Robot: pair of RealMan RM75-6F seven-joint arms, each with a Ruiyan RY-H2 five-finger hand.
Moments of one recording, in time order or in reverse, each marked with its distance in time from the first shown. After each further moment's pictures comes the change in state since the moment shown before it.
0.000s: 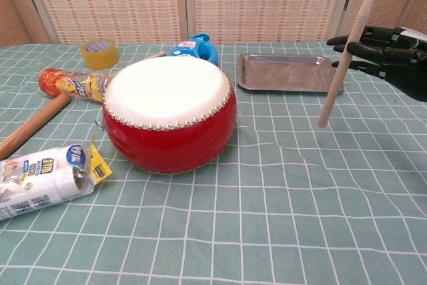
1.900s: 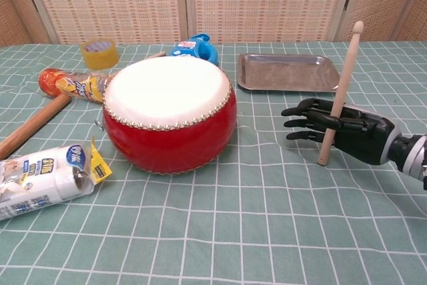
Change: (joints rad) left arm 0.007 -0.015 0.010 0.051 -0.005 -0.018 -0.048; right arm 0.088 -0.293 -0.296 0.539 -0.206 0.061 0.602
